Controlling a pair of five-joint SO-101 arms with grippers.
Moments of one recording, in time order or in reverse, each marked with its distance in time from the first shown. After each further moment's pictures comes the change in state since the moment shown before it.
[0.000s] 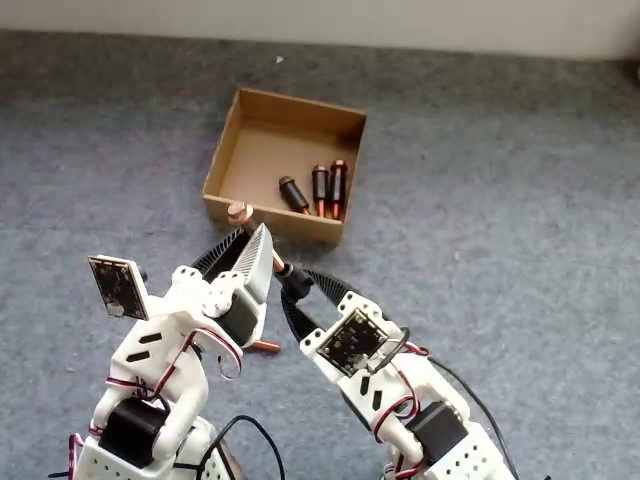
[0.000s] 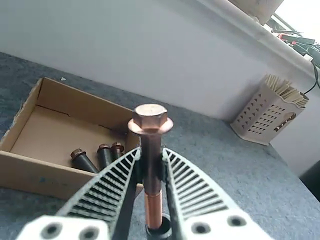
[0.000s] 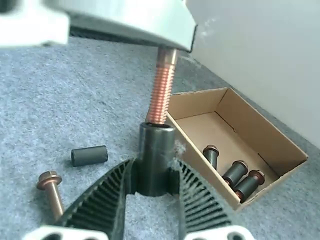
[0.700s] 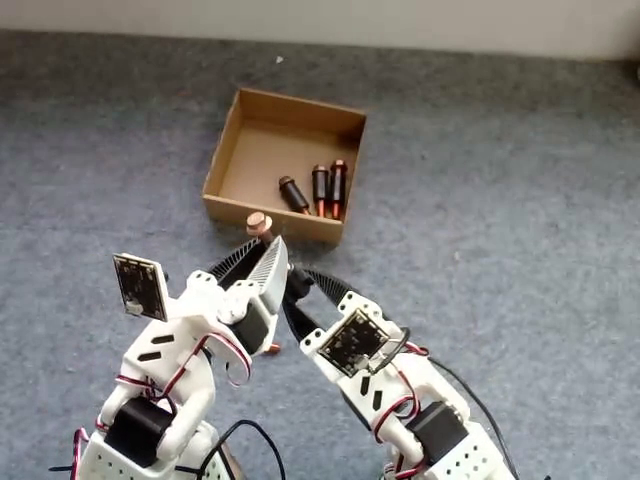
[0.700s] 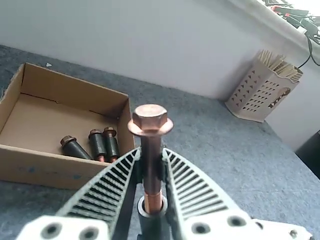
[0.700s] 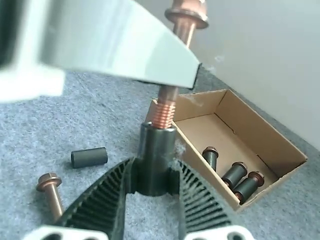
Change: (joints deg) left arm 4.7 0.0 1.6 0.8 -1.9; right arm 0.0 -0.1 0.0 0.0 0.1
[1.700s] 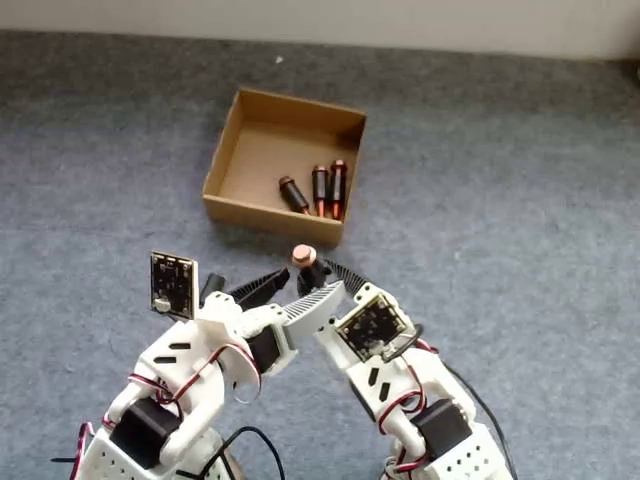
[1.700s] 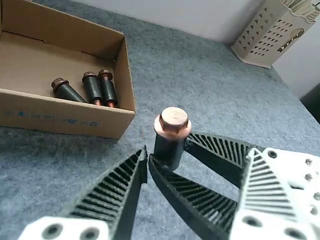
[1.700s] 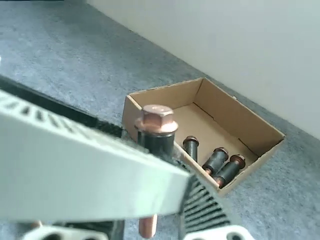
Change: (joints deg) left arm 6.1 0.0 1.0 10.4 2.5; right arm 6.0 0.0 0.0 0.0 -3.5
